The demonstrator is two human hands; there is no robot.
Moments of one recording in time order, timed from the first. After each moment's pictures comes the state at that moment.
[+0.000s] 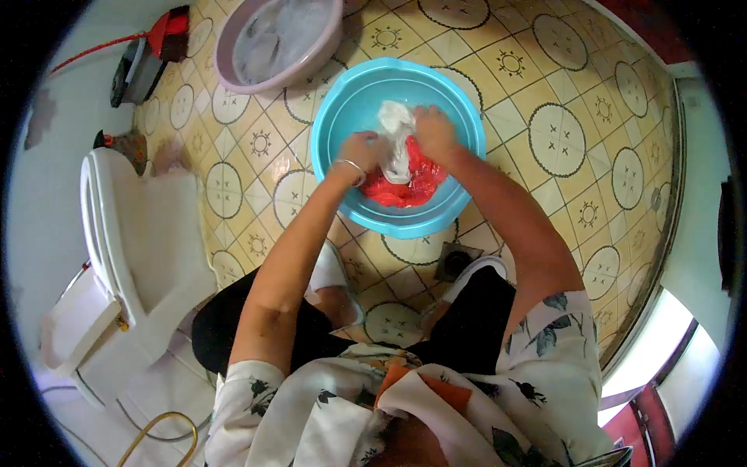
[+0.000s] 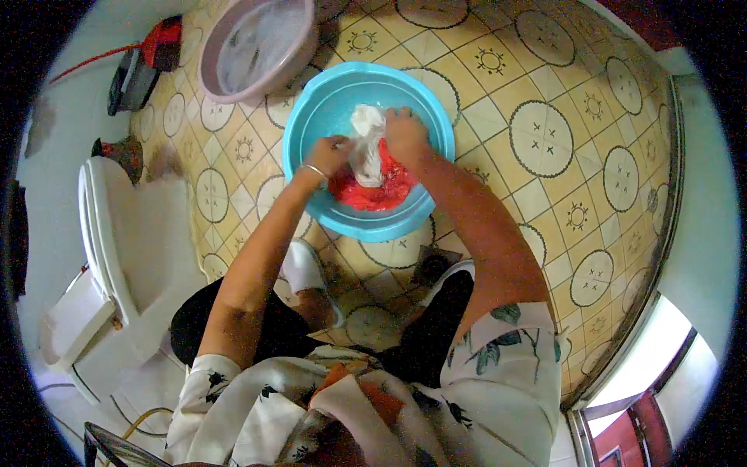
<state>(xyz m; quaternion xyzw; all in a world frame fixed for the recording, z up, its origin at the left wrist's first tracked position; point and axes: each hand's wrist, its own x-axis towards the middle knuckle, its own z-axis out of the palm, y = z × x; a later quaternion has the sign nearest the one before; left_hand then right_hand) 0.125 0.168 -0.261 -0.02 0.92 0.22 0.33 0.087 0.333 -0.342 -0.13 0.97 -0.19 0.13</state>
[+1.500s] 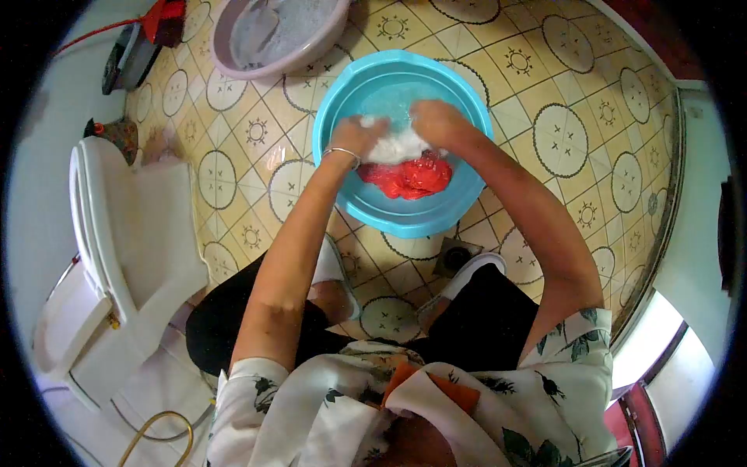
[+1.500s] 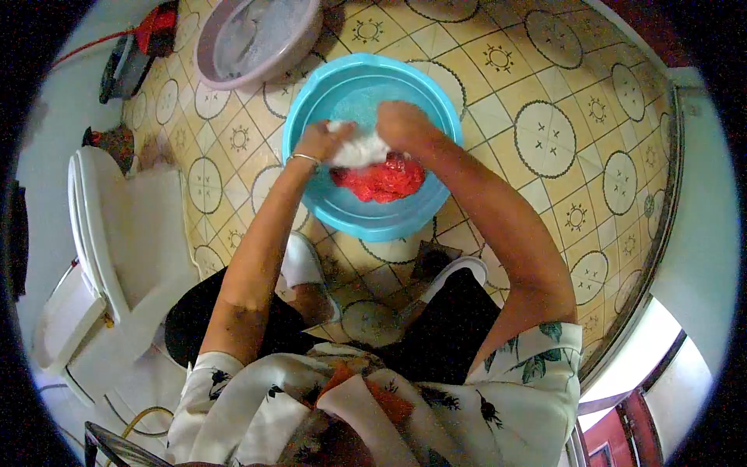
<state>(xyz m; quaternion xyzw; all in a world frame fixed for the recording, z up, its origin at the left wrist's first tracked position) 0.112 0.148 -0.283 -0.18 0.89 0.33 0.27 0.064 0.329 -0.253 -0.20 0.82 -0.14 0.52</state>
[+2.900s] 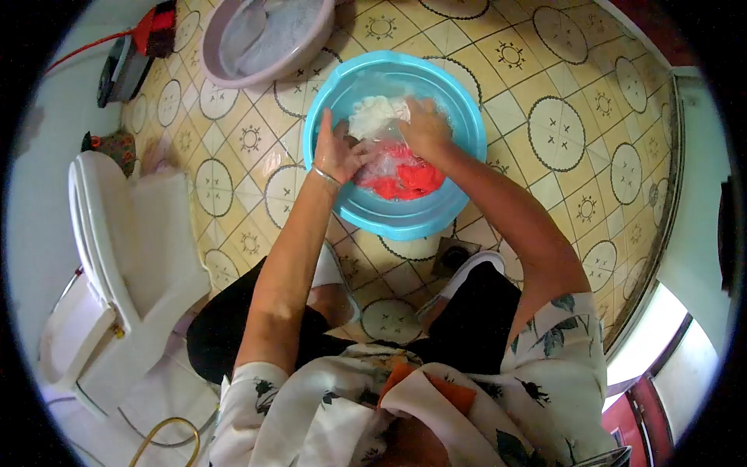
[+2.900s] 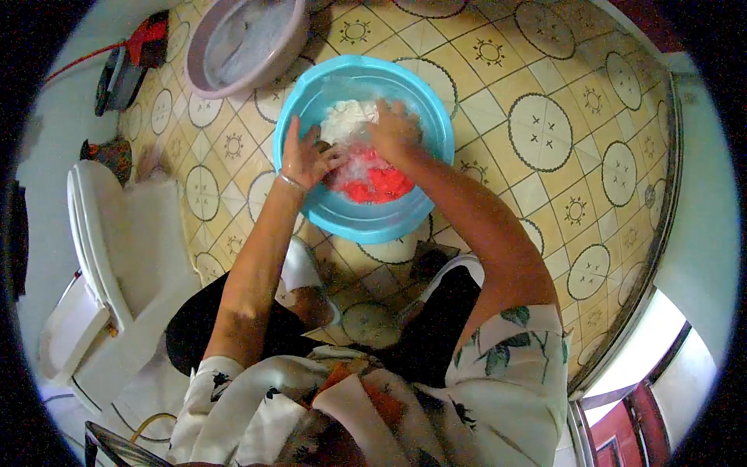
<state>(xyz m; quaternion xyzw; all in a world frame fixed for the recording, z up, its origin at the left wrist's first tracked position) 0.133 0.157 -0.256 -0.37 0.39 0.82 0.22 0.103 0.322 -0.313 -0.02 0.96 -0.26 0.09</state>
